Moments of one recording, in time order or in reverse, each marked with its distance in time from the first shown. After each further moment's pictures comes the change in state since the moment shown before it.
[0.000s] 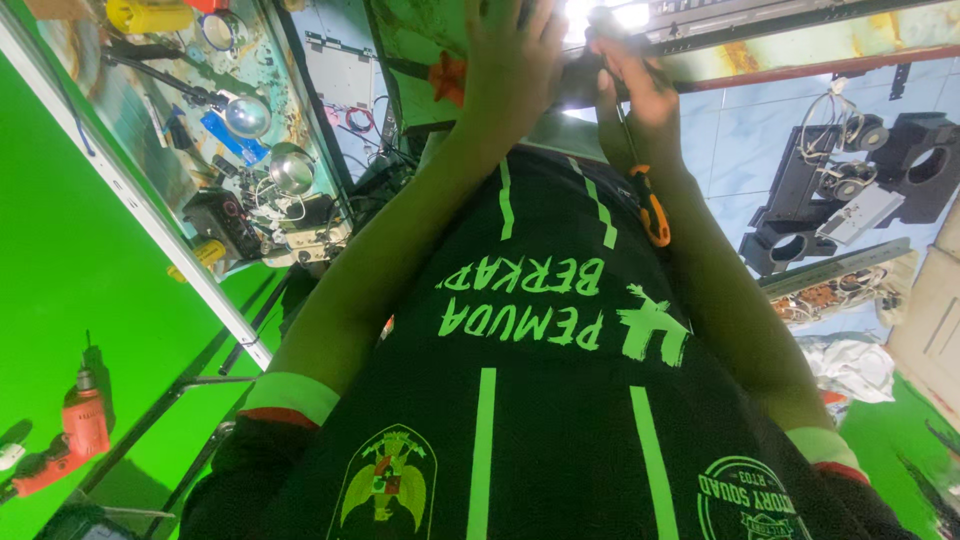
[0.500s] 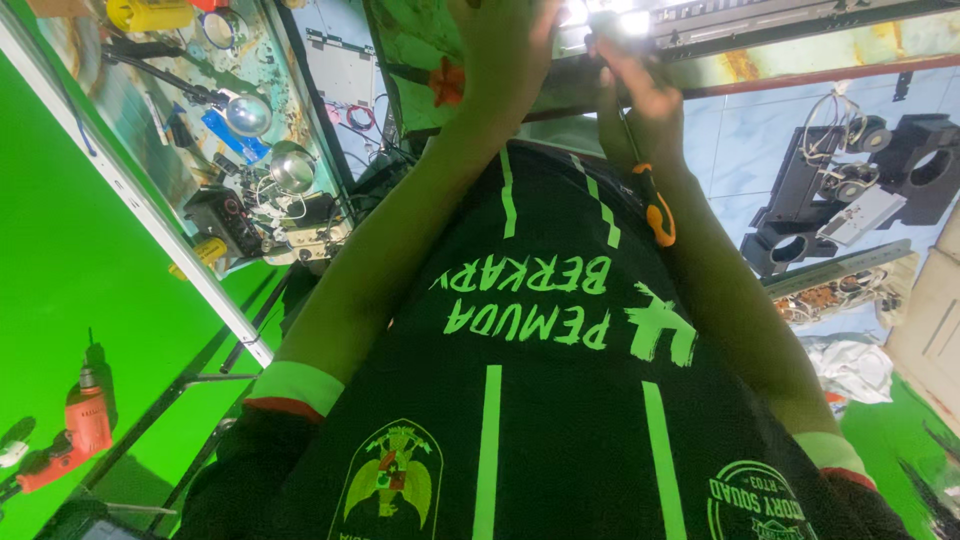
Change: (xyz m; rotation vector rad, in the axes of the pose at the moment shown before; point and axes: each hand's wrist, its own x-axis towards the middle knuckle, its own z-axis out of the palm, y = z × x) left_hand 0.014 -0.018 0.030 -0.009 0.212 -0.076; right_hand 0.011 -0.001 -0.003 -0.022 -0.012 -0.019
